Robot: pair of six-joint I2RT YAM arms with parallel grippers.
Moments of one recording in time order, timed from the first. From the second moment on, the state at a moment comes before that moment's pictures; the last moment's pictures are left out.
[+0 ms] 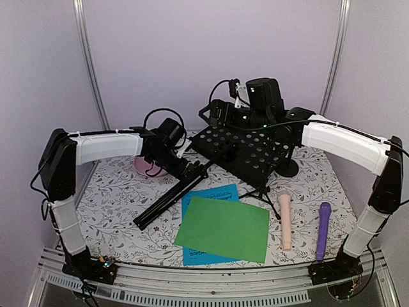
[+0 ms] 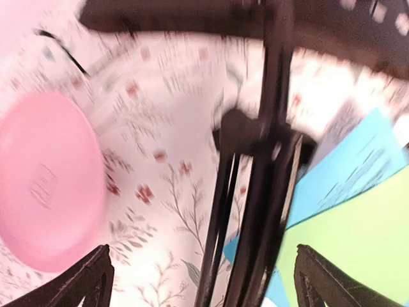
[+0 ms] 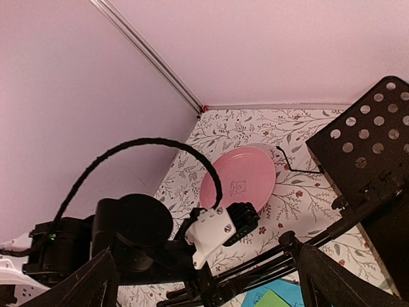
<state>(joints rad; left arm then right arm) -0.68 1.90 1.43 -0.58 -0.08 -0.04 0.83 1.71 1.60 -0.20 -0.01 0.64</state>
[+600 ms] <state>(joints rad) -0.54 1.30 1.34 -0.42 -0.30 -0.07 0.79 1.33 1.58 -0.25 0.19 0.21</state>
